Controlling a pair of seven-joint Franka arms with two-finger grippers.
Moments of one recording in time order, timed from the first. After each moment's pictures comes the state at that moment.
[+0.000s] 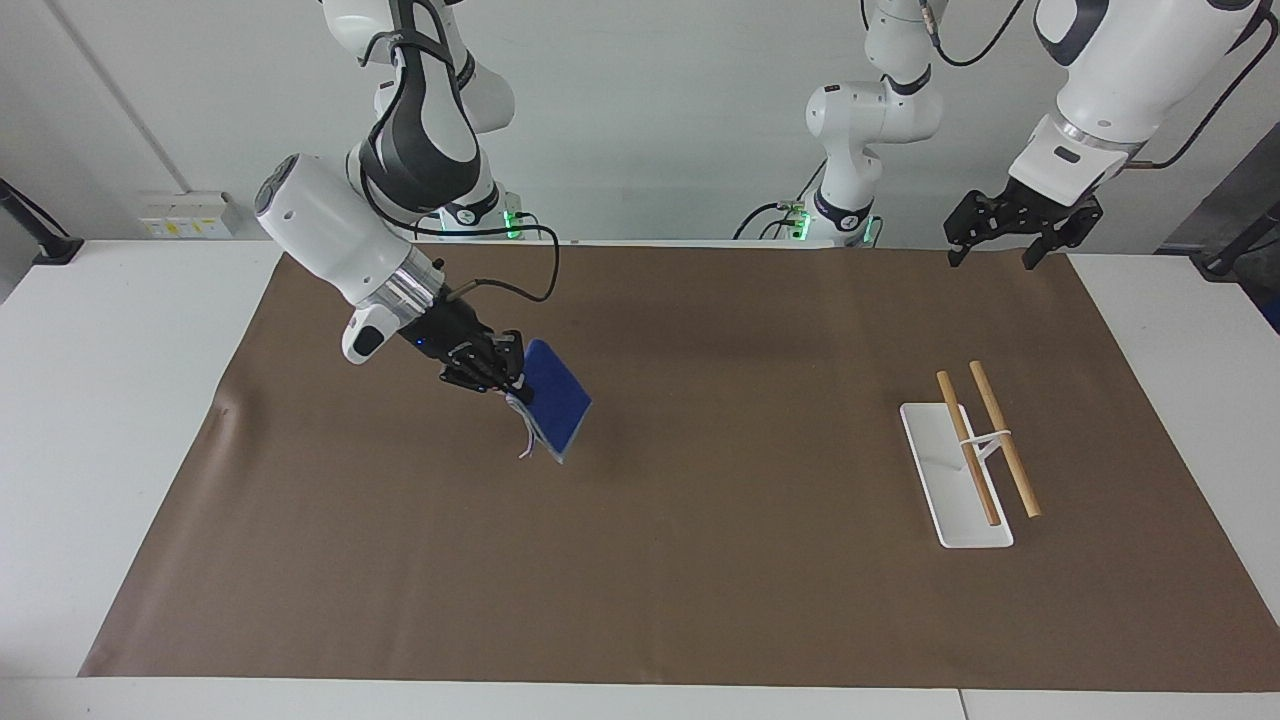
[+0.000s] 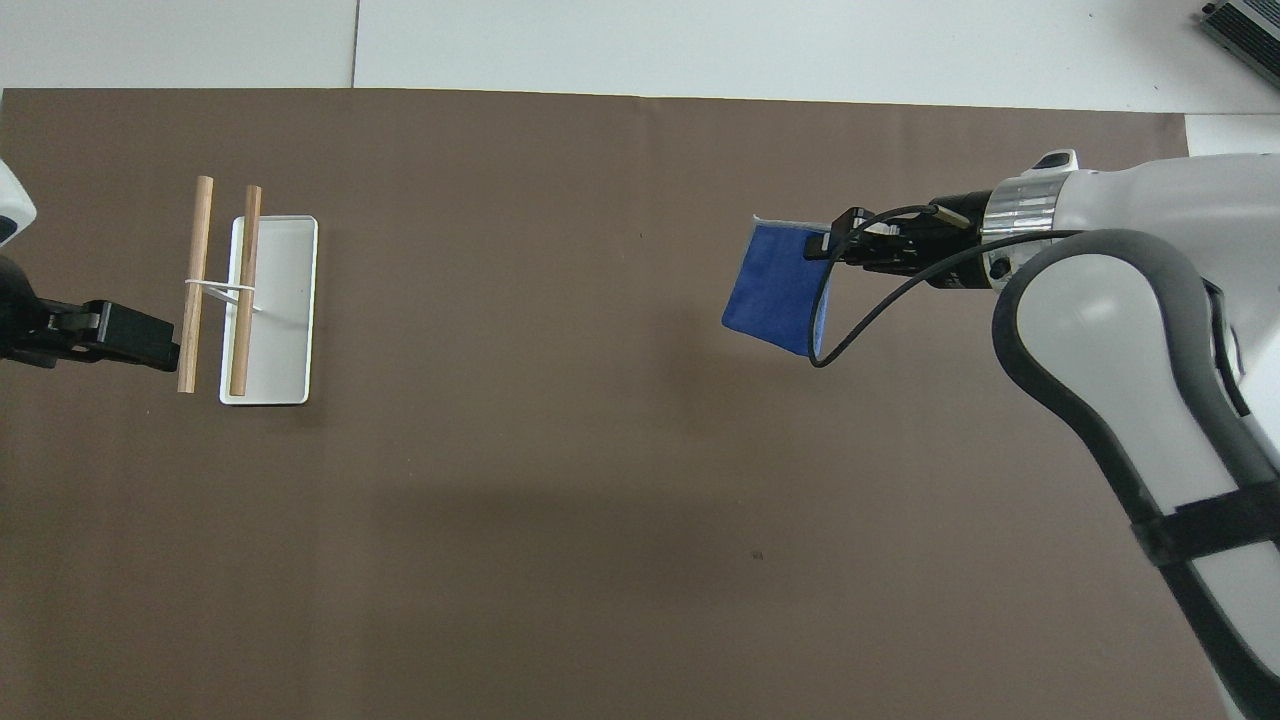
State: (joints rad) left arm -0.07 -0.03 -0.03 -1.57 -0.02 1.48 -0.01; right arm 0.14 0.16 0.02 -1.79 0.84 2.16 -0.06
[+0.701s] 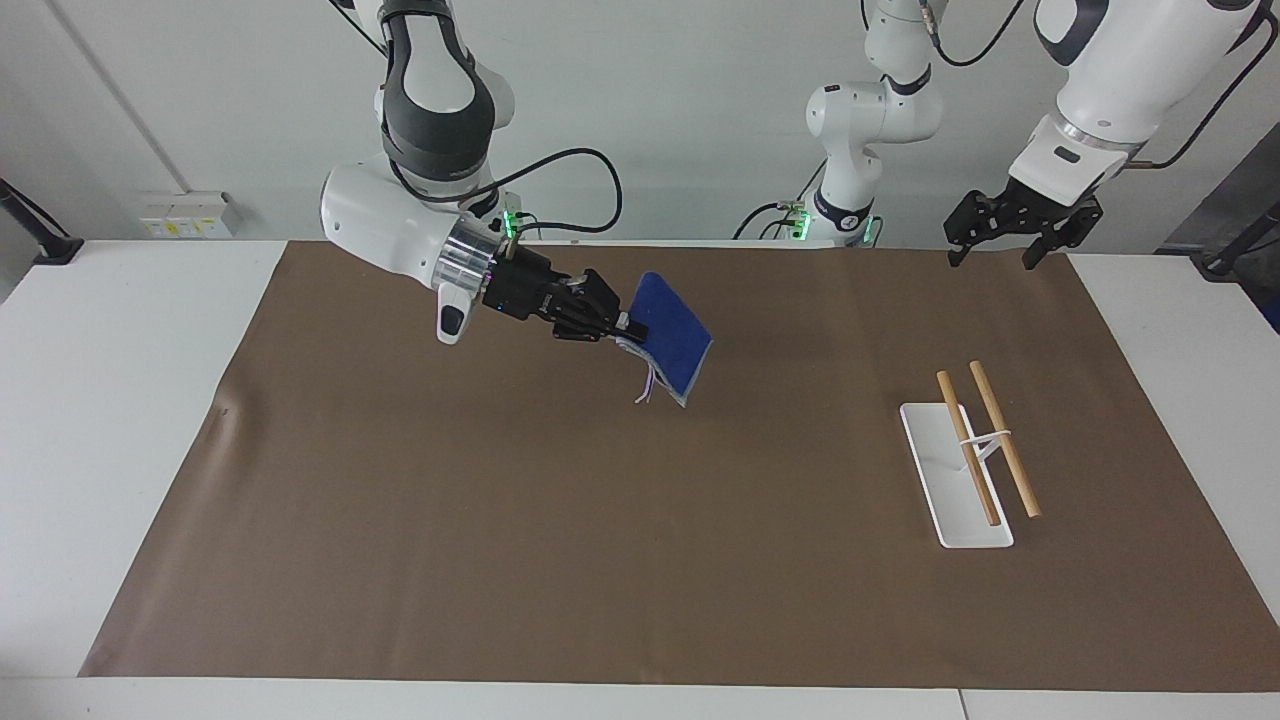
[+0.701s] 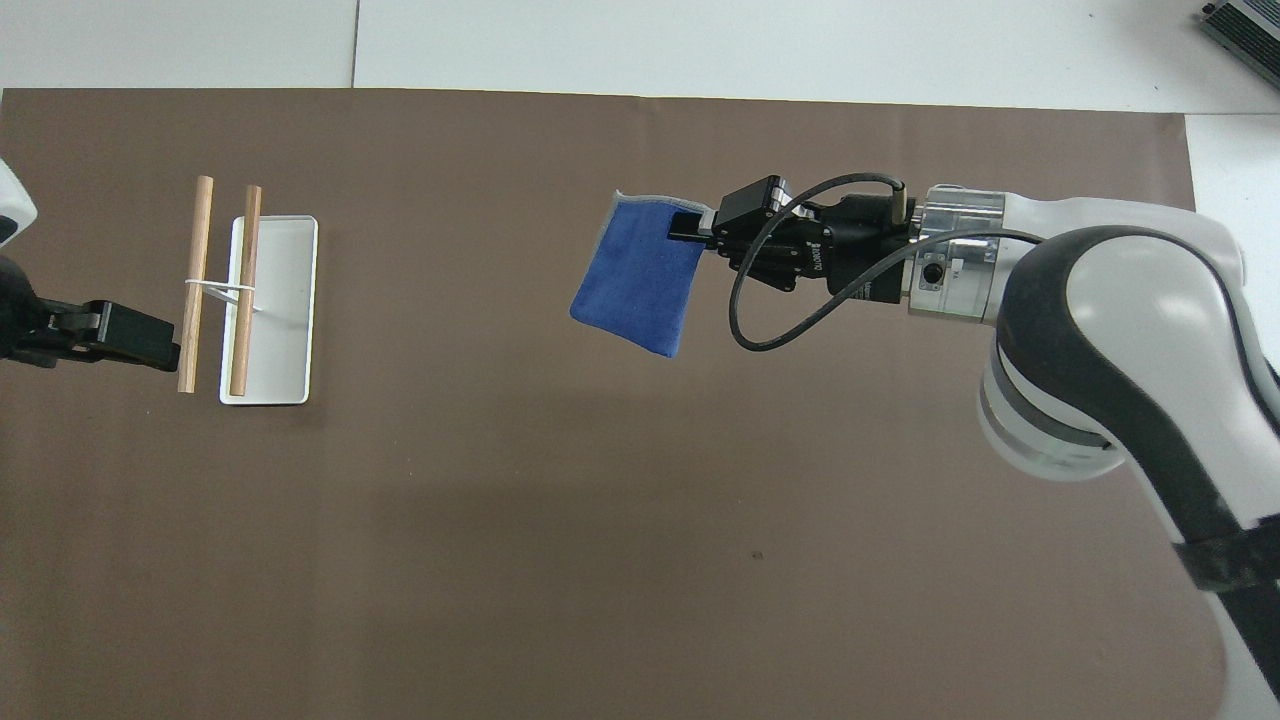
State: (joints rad) left arm -0.07 -0.03 -0.03 -1.57 -0.02 1.48 -0.01; right arm 0.17 0.13 0.11 -1.81 1.40 2.16 -0.08
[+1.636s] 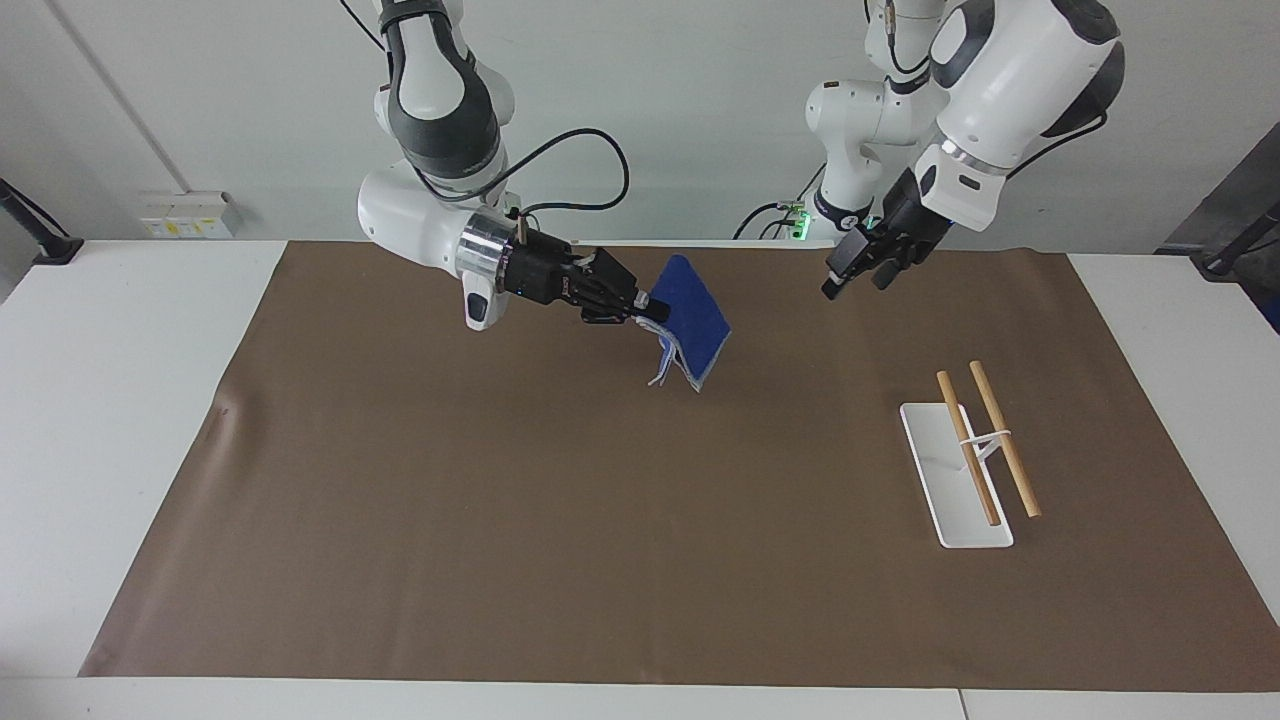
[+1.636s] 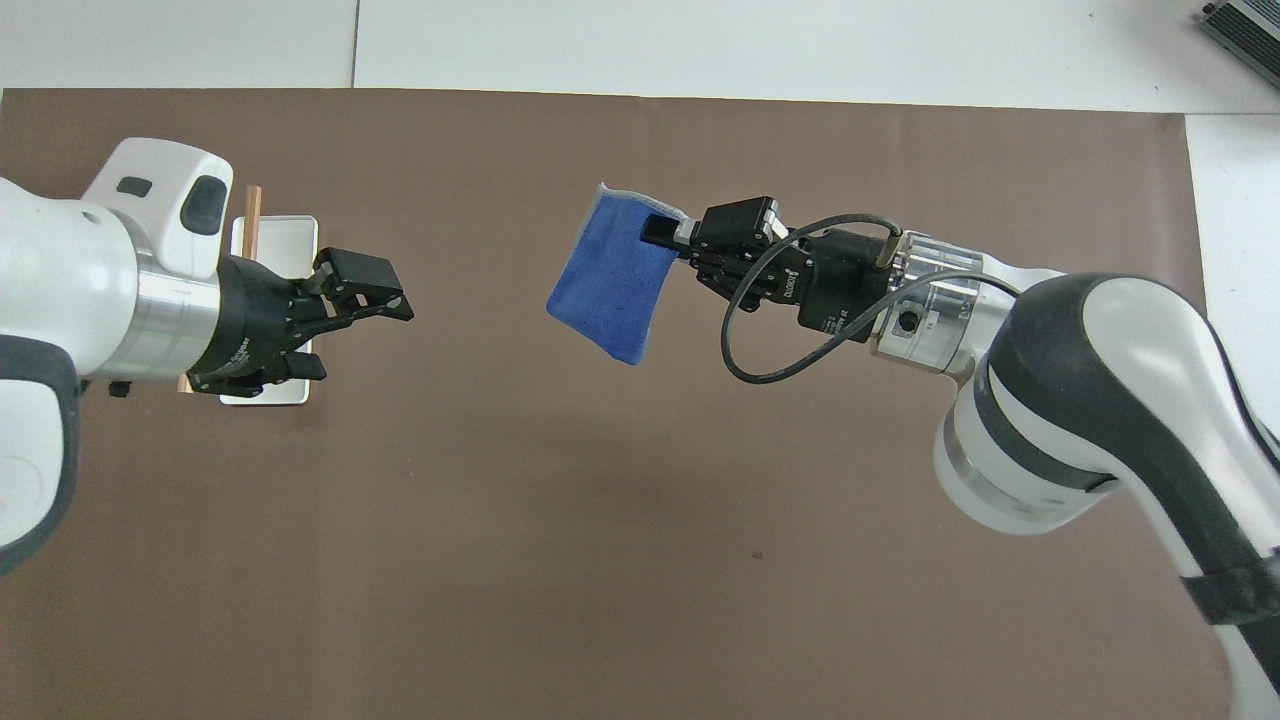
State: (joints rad) left arm -0.25 -0.09 -0.07 -1.79 -0.32 1.87 -0.73; right arm 0.22 0.07 0.11 -1.92 1.67 2.25 -0.23
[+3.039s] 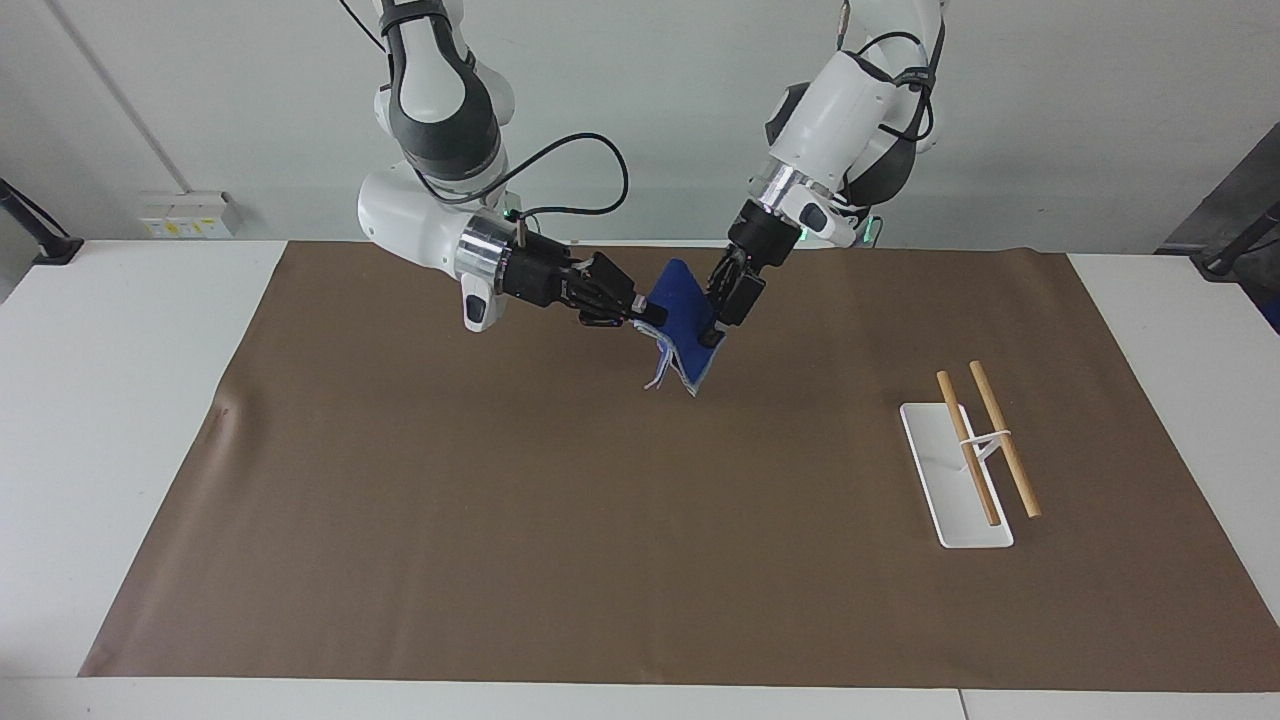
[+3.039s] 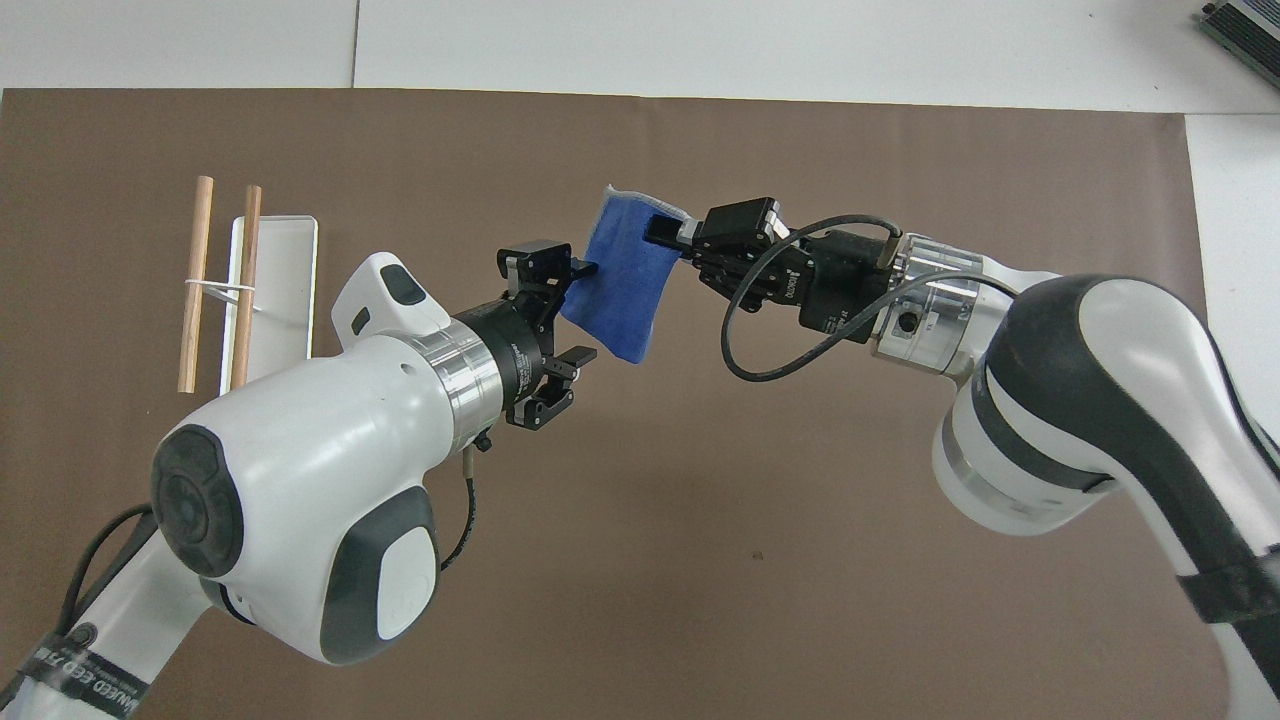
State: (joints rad) left arm -0.54 -0.04 -0.07 -2.06 -0.42 2.69 -1.66; right arm 0.22 0.07 0.11 -1.92 1.67 2.26 -0.23
